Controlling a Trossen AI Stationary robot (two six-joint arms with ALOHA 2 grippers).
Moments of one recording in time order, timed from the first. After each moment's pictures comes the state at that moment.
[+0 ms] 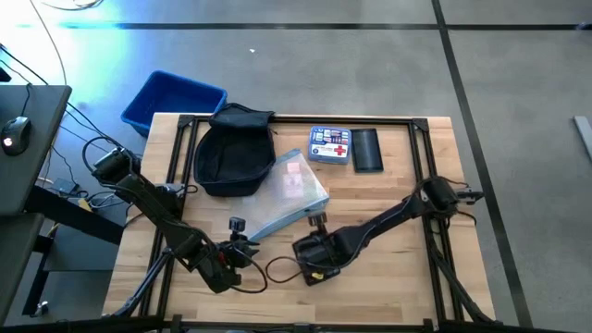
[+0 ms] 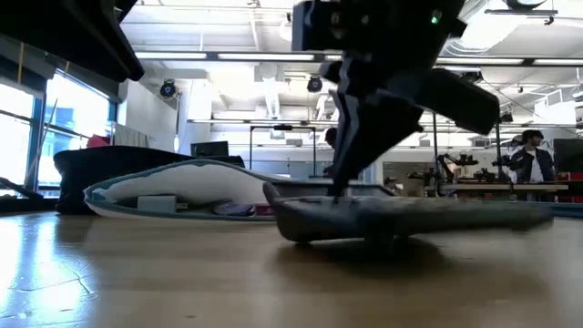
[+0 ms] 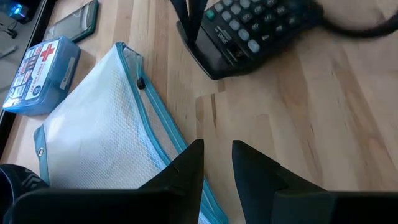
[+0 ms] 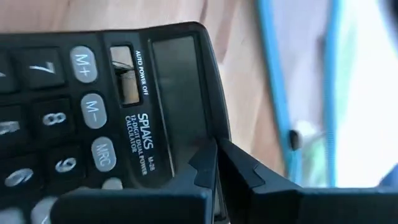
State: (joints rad) left arm -0.76 1.53 0.97 -0.52 -0.74 -0.36; right arm 0.44 2.06 1.49 -0.75 0.48 0.07
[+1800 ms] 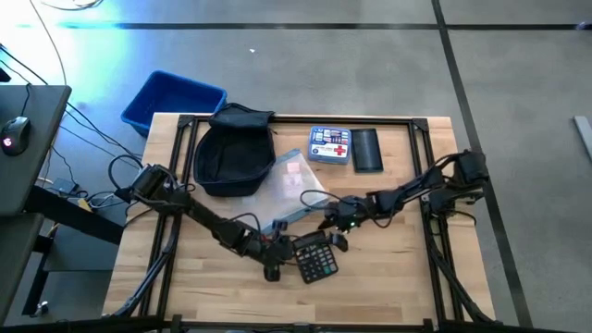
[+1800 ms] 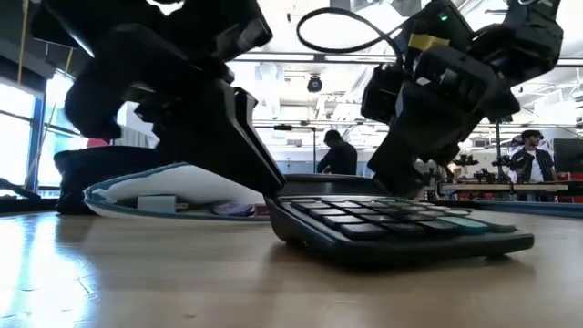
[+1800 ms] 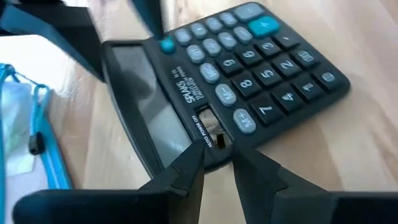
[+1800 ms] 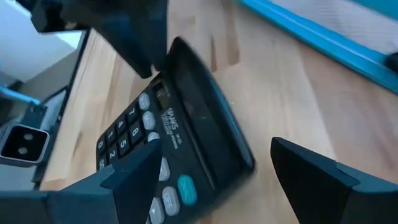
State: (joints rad) left arm -0.46 1.87 0.97 0.10 -0.37 -0.12; right arm 0.16 1.74 0.61 0.49 -0.23 0.48
